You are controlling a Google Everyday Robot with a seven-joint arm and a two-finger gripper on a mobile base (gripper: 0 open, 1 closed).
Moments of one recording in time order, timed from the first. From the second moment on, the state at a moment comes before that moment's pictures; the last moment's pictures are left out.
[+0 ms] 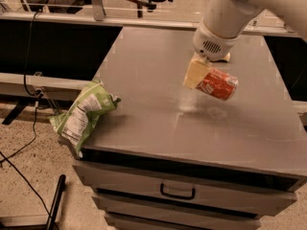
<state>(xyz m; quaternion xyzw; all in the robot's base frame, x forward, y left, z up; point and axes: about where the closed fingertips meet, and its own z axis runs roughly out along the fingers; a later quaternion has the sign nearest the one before) 0.571 -0.114 0.912 -0.55 0.81 -0.01 0.17</state>
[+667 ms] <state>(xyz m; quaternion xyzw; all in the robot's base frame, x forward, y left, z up) 0.559 -0.151 0.944 -0.50 0.82 0.15 0.25</state>
